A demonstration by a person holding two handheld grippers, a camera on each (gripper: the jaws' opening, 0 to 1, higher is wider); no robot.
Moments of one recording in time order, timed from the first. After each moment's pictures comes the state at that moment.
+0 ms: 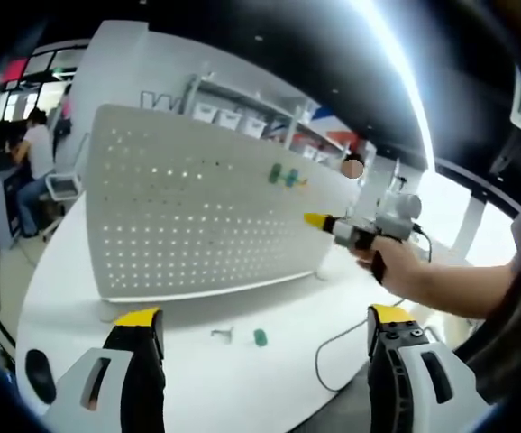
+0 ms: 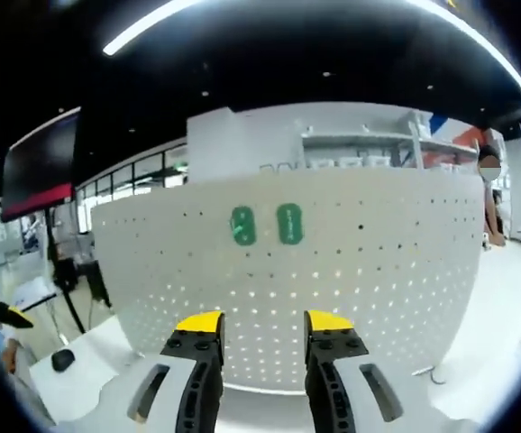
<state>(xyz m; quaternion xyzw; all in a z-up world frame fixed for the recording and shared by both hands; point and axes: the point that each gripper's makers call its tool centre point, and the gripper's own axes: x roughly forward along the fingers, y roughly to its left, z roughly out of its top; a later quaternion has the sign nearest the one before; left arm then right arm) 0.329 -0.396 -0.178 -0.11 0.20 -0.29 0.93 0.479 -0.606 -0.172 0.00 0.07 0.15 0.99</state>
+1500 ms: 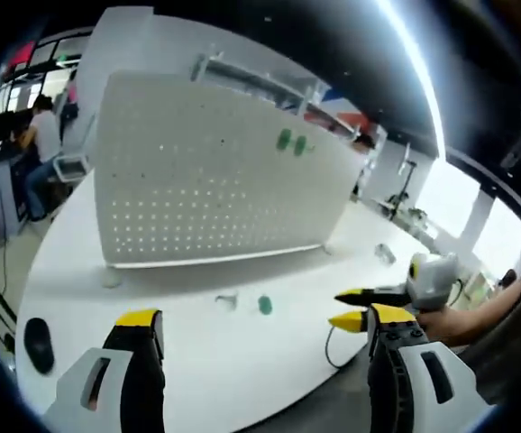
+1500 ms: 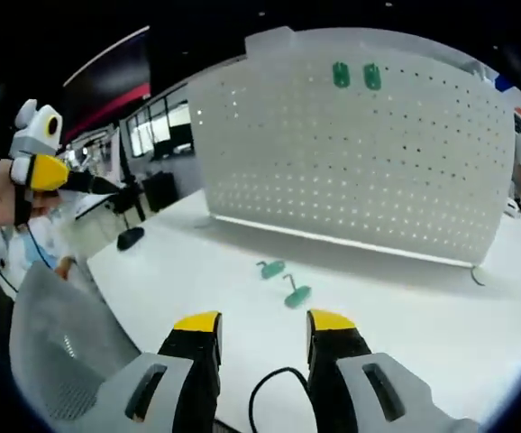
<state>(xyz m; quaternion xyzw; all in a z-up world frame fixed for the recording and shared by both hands) 0.303 -0.395 -0.229 -0.10 0.27 -0.27 0.92 0.320 -0.566 -0.310 -0.03 0.25 0.29 0.92</state>
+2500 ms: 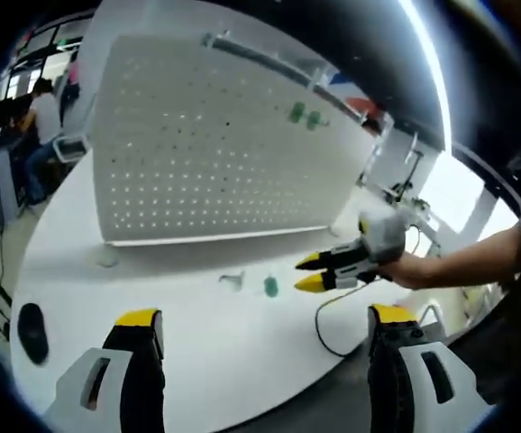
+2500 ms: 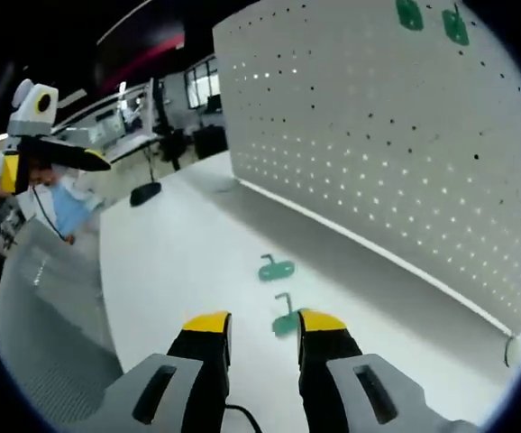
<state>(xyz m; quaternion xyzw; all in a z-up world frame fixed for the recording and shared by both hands) 0.313 -0.389 -0.251 -0.10 0.31 -0.26 0.91 0.403 -0.538 -0.358 -0.11 0.32 0.42 0.84</state>
